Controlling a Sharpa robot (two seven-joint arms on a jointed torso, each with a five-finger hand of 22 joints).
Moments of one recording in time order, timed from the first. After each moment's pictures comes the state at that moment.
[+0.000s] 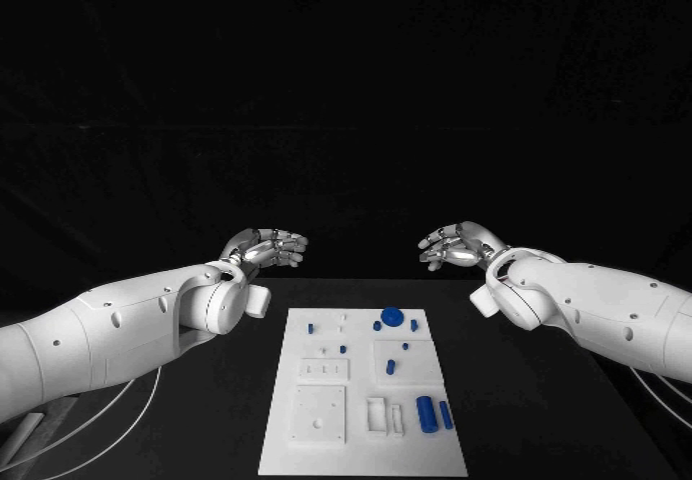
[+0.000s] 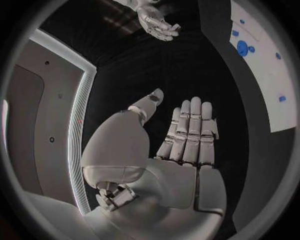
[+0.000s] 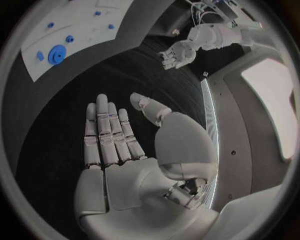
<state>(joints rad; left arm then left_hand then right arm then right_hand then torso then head) 1.25 -0.73 -0.13 1.23 -0.05 -0.34 0.29 1.18 -0.10 0.44 -0.18 0.08 0.71 0.19 0.44 0.44 1.06 0.15 0.20 0.12 0.91 0.11 0.52 0.52 0.07 0.74 0.03 0.39 1.31 1.29 -0.66 -0.17 1.12 -0.62 -0.34 0.16 1.11 -0.10 0.63 -0.26 0.26 0.74 0.19 0.40 0.41 1.03 0.17 0.18 0.10 1.05 0.08 0.49 0.48 0.25 0.78 0.20 0.33 1.31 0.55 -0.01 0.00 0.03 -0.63</state>
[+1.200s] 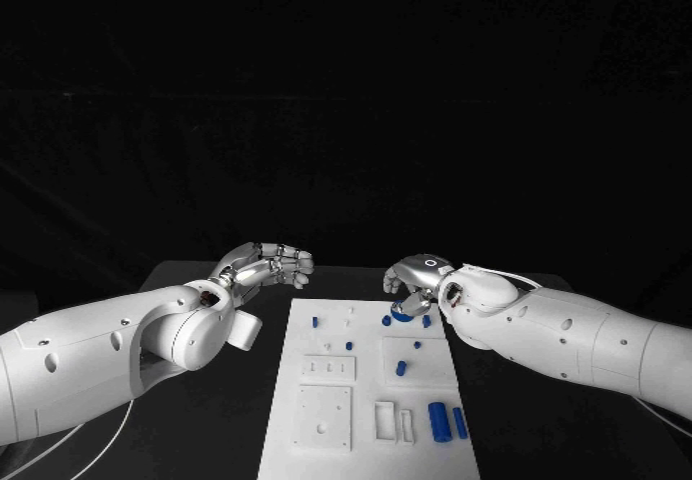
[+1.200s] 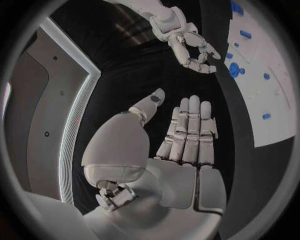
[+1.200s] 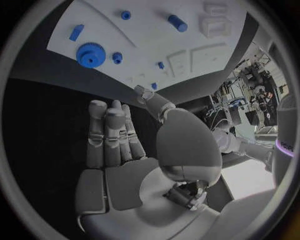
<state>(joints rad) 1.30 -0.85 -0.12 1.49 -0.13 -0.28 0.29 1.15 -0.10 0.45 -0.25 0.08 0.74 0.19 0.42 0.40 1.11 0.13 0.20 0.11 0.93 0.10 0.56 0.53 0.06 0.76 0.00 0.43 1.31 1.26 -0.53 -0.16 1.07 -1.62 -0.33 0.01 1.16 -0.18 0.59 -0.28 0.17 0.88 0.17 0.36 0.39 1.11 0.12 0.09 0.11 1.32 -0.01 1.07 0.86 0.22 1.19 -0.01 0.81 1.31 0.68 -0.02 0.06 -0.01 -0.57</state>
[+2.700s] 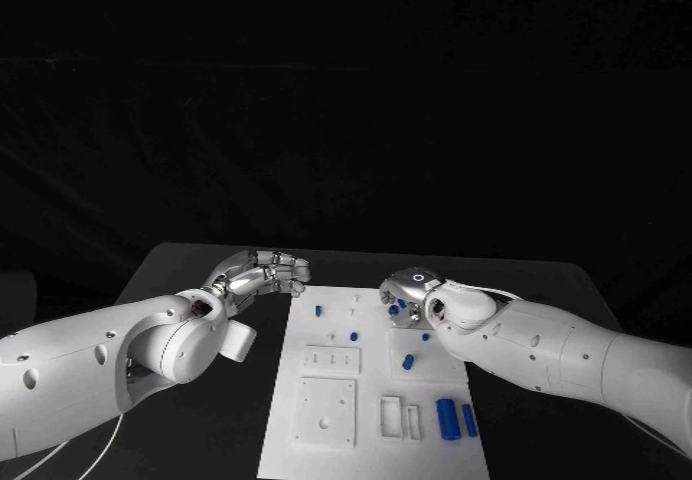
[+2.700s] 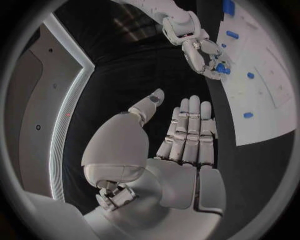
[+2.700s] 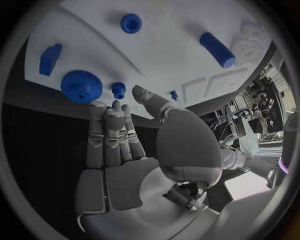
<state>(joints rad) 1.30 -0.87 -0.12 1.53 -0.13 -0.27 0.28 1.13 -0.10 0.46 -0.26 0.08 0.74 0.19 0.41 0.40 1.10 0.14 0.19 0.10 0.92 0.10 0.56 0.53 0.05 0.75 0.00 0.43 1.31 1.21 -0.46 -0.16 0.96 -1.73 -0.35 -0.06 1.17 -0.21 0.68 -0.28 0.11 0.89 0.16 0.36 0.39 1.13 0.12 0.07 0.10 1.33 0.00 1.11 0.84 0.22 1.19 -0.01 0.84 1.31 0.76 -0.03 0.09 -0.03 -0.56</state>
